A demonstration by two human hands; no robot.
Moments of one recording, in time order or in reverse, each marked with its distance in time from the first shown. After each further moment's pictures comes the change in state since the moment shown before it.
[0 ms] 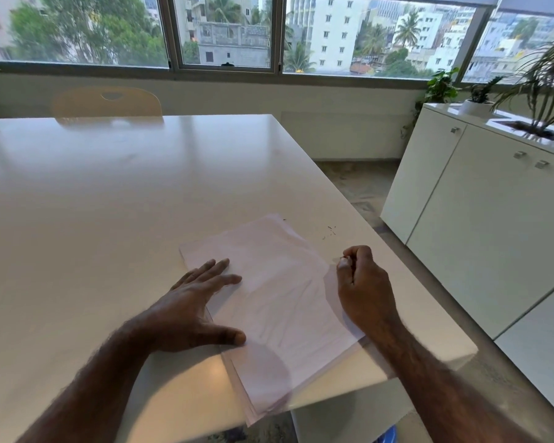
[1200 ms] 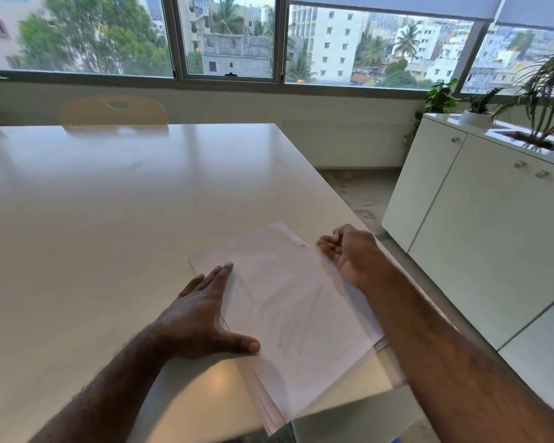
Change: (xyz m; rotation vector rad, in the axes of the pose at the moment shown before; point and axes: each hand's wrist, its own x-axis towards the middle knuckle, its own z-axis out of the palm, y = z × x) left_hand 0.002 0.015 0.004 0.052 0.041 -0.168; right_hand 0.085 -0.033 0.023 0.987 -0.098 0.803
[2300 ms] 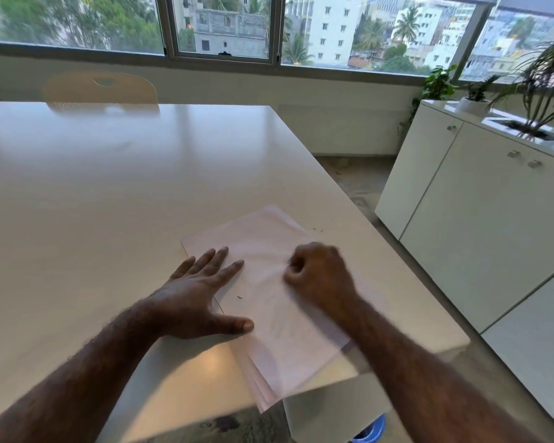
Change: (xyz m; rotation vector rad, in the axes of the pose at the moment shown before) left_hand 0.008 -0.002 -0.003 0.225 -0.134 0.110; right_hand -0.073 0.047 -0.006 -1.318 -0.111 -0.723
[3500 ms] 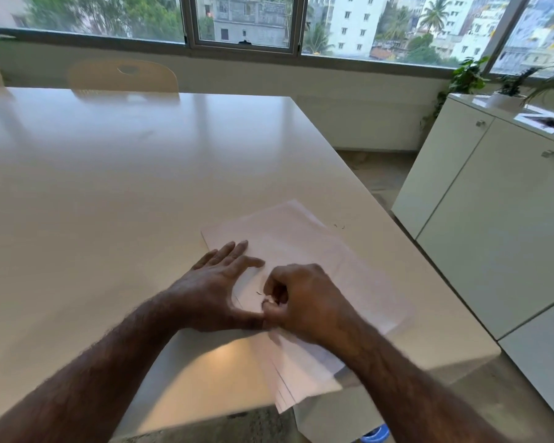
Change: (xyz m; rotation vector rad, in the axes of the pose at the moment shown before) left_hand -0.008 0.002 -0.001 -0.133 0.051 -0.010; right_hand -0.041 -0.051 -0.006 0.073 -0.325 -0.219
